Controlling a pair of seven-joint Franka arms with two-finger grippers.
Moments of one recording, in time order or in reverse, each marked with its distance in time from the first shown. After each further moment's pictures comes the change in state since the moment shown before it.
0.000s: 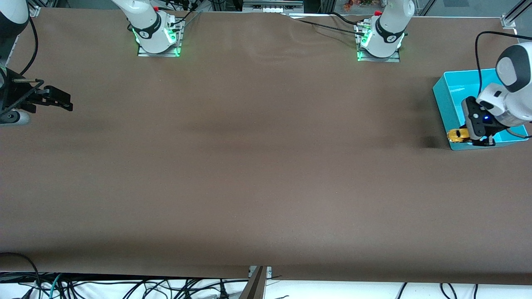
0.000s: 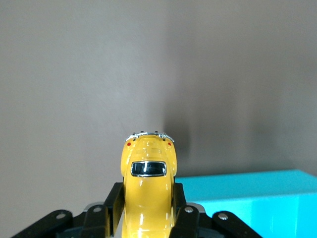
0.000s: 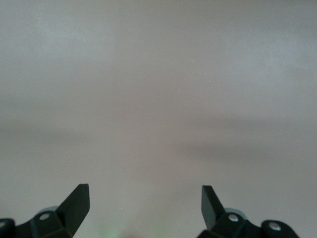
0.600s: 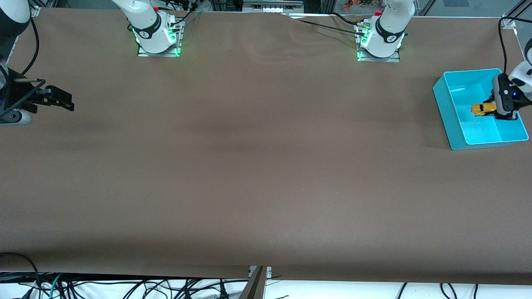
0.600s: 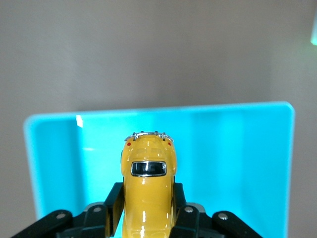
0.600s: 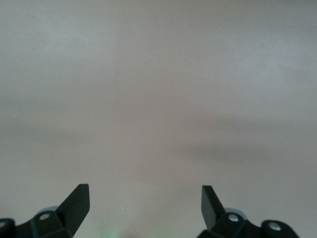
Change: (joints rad) left arm 0.290 -0.027 0.014 -0.131 0.077 -0.003 0.243; right arm 0.004 0.000 0.001 0.002 0.001 0.000 0.000
